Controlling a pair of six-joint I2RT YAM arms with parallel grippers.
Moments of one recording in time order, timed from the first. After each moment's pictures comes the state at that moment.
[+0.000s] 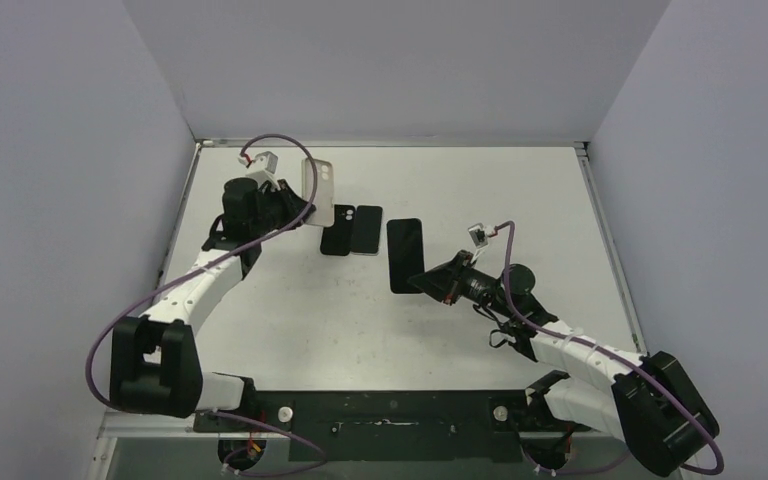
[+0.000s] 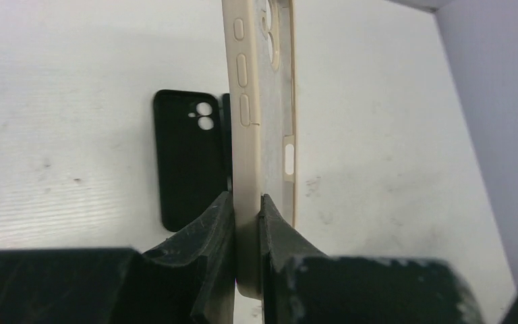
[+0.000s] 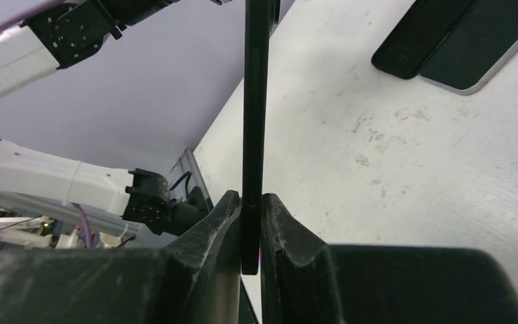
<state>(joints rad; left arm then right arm) -0.19 1.31 0.84 0.14 0.29 -0.53 0.55 1.11 0.30 0.80 -0.55 0.86</state>
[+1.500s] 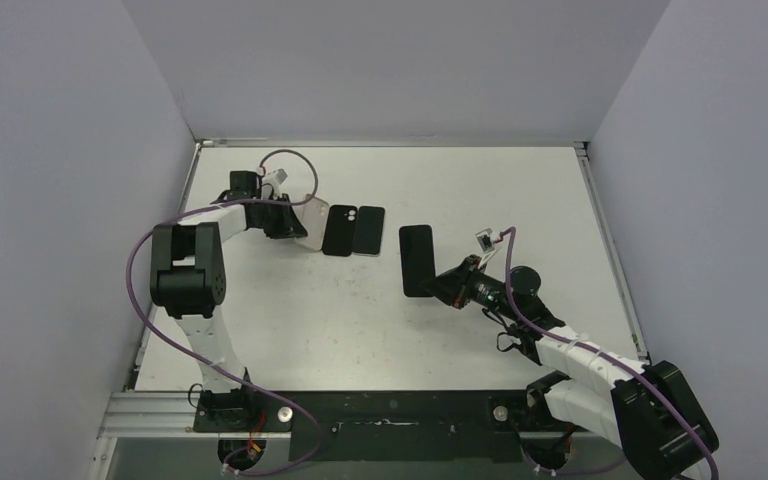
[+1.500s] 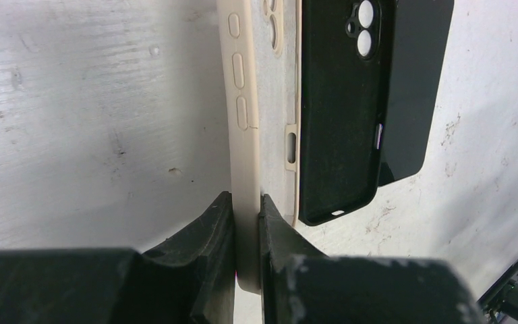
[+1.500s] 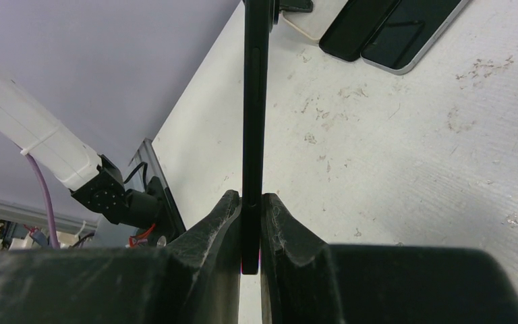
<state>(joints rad) 0.01 1.96 1.24 -0.27 0.56 -0.20 0.44 1.05 0.24 0.70 -0.57 0.72</state>
